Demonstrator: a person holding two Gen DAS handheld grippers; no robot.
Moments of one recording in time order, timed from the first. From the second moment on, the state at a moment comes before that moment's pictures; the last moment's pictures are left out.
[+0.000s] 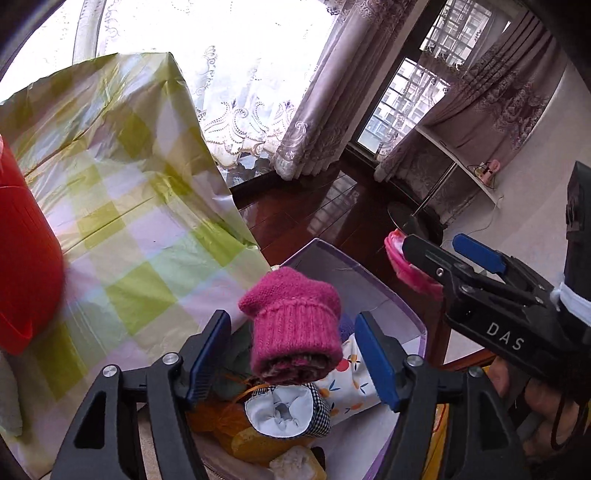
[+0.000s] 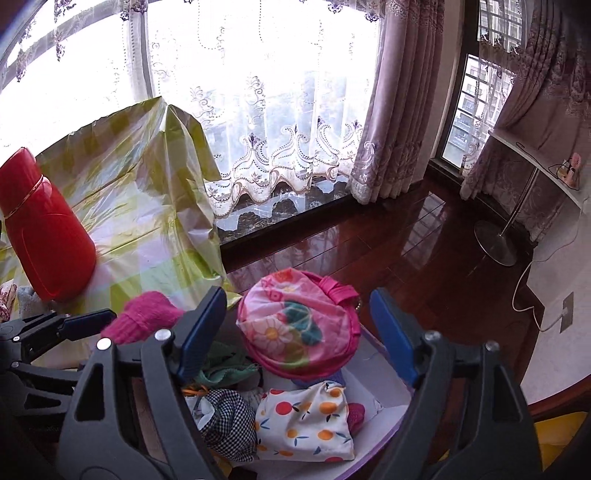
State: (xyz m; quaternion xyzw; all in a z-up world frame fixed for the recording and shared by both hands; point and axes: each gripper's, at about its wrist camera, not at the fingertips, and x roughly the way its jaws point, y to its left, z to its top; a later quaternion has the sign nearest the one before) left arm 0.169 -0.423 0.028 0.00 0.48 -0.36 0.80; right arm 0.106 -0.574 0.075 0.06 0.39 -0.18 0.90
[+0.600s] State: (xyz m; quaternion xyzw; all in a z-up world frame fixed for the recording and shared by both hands) left arm 0.148 -0.317 0.049 0.05 0.40 -0.21 0.89; right arm 0.115 -0.510 0.084 0.04 0.38 -0.12 0.92
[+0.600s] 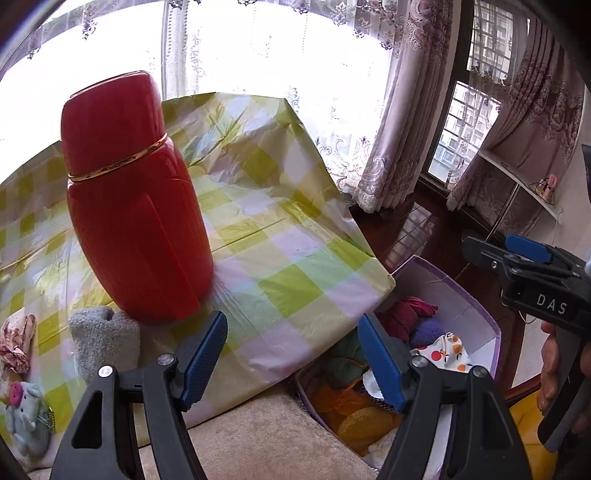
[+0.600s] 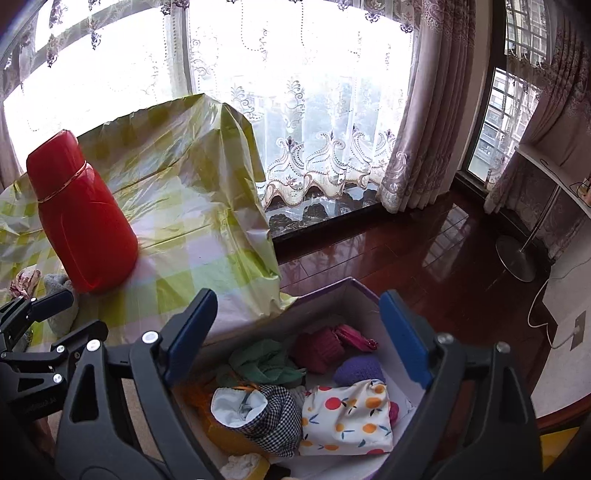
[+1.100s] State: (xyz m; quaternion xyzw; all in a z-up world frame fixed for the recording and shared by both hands) left arm 0.131 -0.135 0.068 0.03 0.37 0.03 0.93; right arm 0.127 -0.362 0.087 -0.08 0.36 -0.03 0.93
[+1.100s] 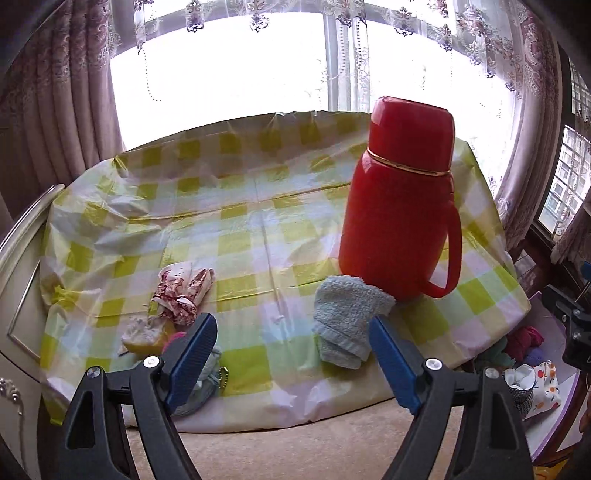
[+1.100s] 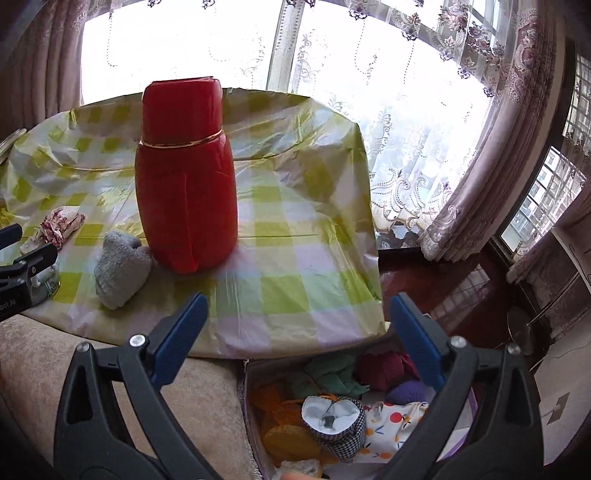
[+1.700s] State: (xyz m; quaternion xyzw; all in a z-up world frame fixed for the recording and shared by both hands) left arm 0.117 0.046 0.028 -0.13 0.42 0.10 0.89; right arm 0.154 -0.248 0.048 -0.03 0.42 0.12 0.90
